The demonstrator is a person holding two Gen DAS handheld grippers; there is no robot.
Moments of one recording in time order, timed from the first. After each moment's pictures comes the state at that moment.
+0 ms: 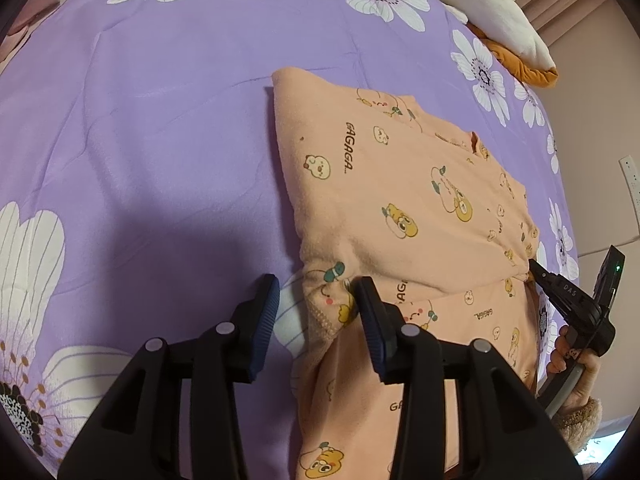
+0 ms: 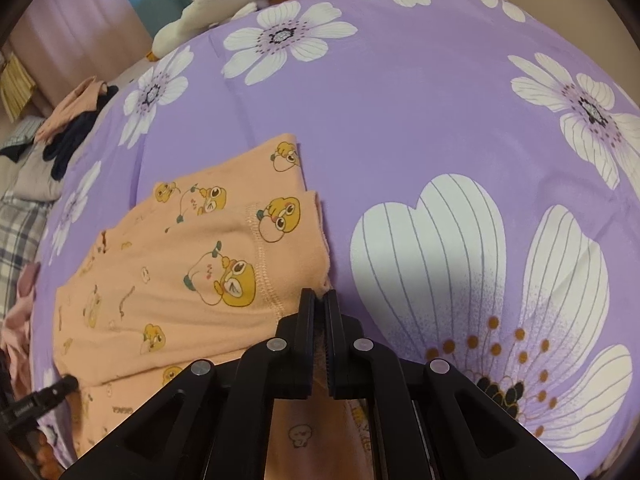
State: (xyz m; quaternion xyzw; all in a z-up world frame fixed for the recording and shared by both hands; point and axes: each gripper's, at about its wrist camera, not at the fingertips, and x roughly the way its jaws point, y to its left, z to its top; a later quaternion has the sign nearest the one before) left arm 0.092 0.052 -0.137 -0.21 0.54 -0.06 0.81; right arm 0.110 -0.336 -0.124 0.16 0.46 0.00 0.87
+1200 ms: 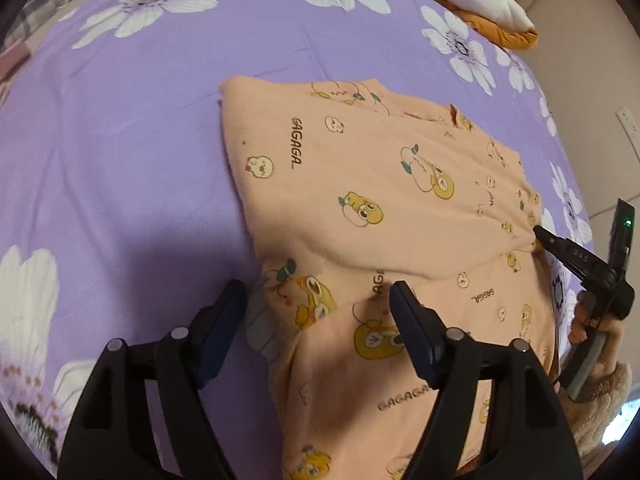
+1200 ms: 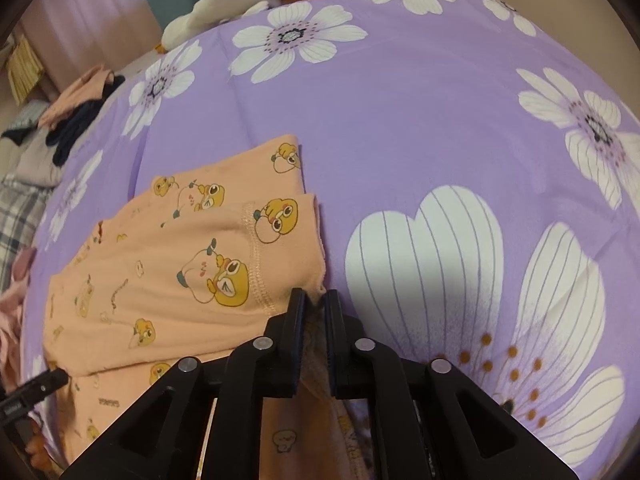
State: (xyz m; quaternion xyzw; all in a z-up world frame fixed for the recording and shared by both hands) left arm 0.097 0.022 -0.125 -0.13 0.54 -0.07 0.83; right arm 0.112 -0.338 -0.116 0.13 0.47 0.00 0.87
